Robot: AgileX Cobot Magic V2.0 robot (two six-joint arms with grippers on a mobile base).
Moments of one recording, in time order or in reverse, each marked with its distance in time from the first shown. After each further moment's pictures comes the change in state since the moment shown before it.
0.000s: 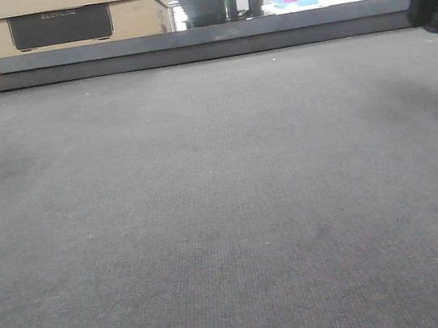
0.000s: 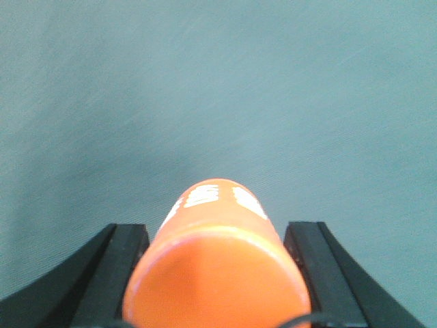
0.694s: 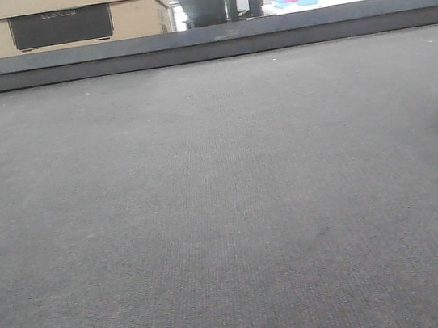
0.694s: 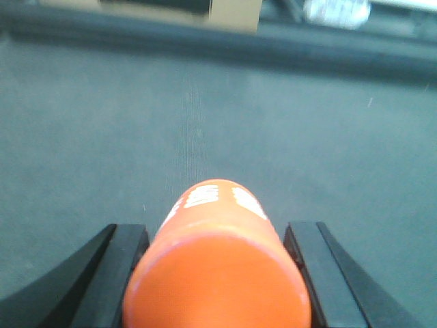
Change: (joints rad) left arm -0.009 -0.670 0.603 -0.071 -0.500 0.000; right arm 0.000 -0.655 0.661 -0.004 -0.491 0.008
